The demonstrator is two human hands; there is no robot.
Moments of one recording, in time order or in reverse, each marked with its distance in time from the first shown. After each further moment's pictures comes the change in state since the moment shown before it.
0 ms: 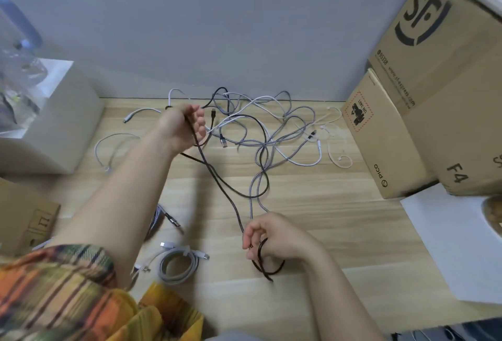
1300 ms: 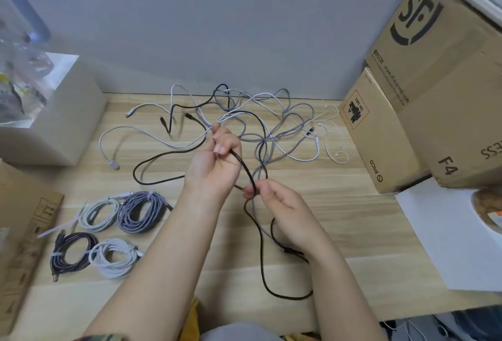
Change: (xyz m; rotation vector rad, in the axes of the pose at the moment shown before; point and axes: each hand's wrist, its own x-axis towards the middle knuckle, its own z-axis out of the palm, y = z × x) left_hand -0.088 -0.066 0.033 -1.243 -0.287 -0.190; right_hand -0.023 -0.026 0.004 0.272 0.485 -0.282
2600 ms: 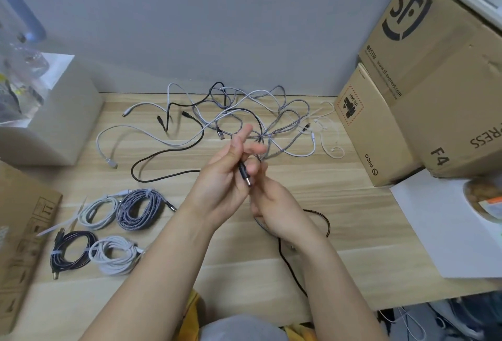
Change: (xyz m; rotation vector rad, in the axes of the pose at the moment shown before) left_hand -0.043 -0.029 -0.013 1.119 -0.260 0.066; right_hand -0.002 -0.019 0.010 -0.068 -0.052 0.165
